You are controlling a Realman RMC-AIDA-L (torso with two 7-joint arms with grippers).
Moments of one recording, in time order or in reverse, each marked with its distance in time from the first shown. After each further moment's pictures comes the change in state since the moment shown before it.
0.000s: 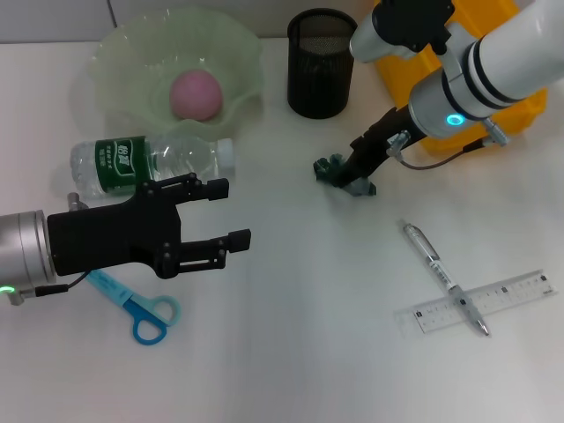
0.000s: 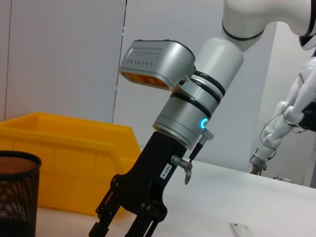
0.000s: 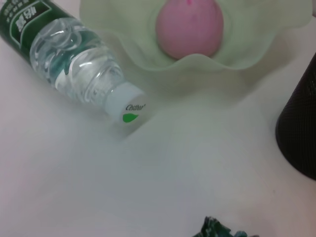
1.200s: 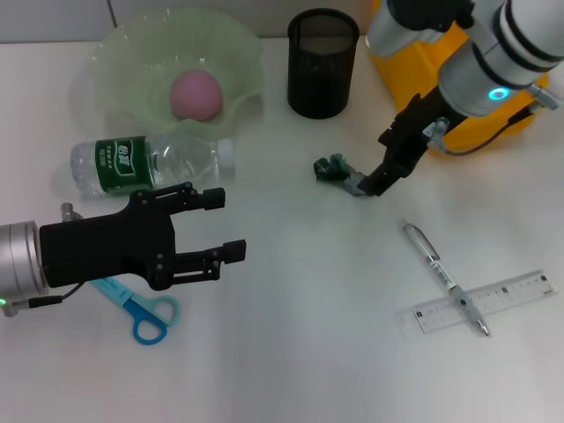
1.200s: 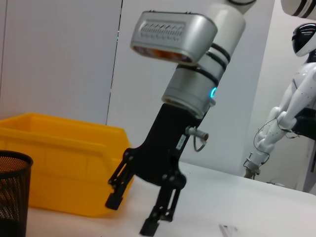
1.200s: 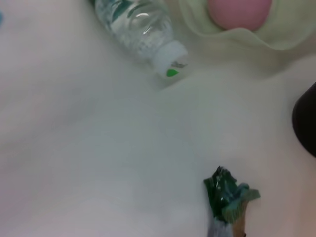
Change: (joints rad) left arm 0.021 0.003 -0.004 0.000 0.001 0.037 0.002; right arm -0.024 -0.004 0.008 -0.282 -0.157 -0.332 -0.022
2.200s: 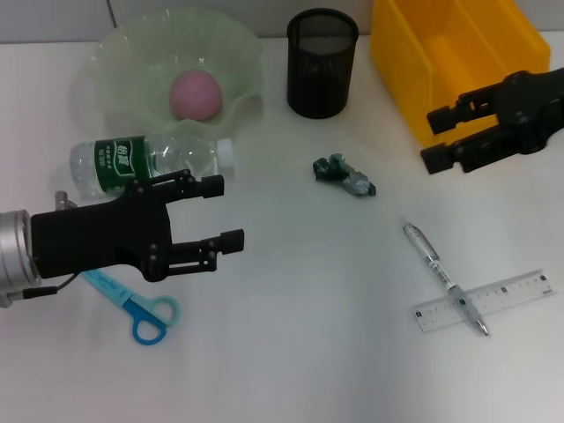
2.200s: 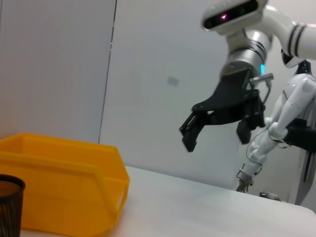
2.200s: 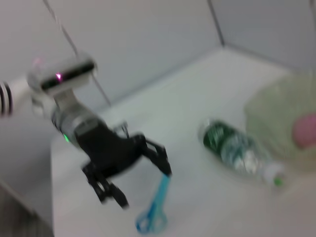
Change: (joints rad) left arm 0.004 0.006 0.001 0.042 -0.026 0.043 -0.027; right arm -0.184 -0.134 0.535 -0.122 0.409 -0.581 -0.235
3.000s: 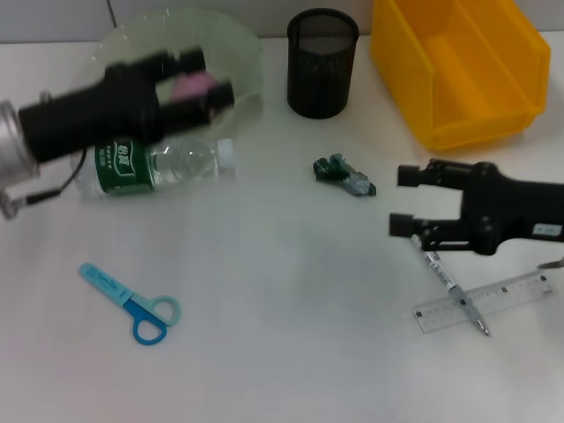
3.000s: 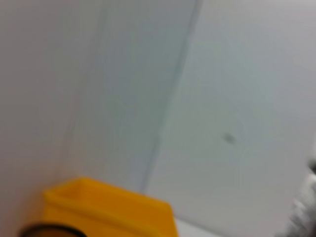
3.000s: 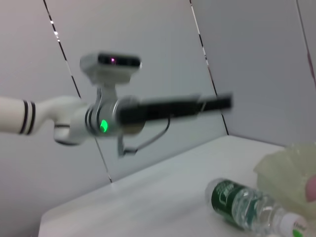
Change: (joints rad) left arm -0.093 0.030 -0.005 0.002 -0.177 -0.112 -0.212; right arm -0.262 0.072 0.037 0.455 0.305 0.195 -0.678
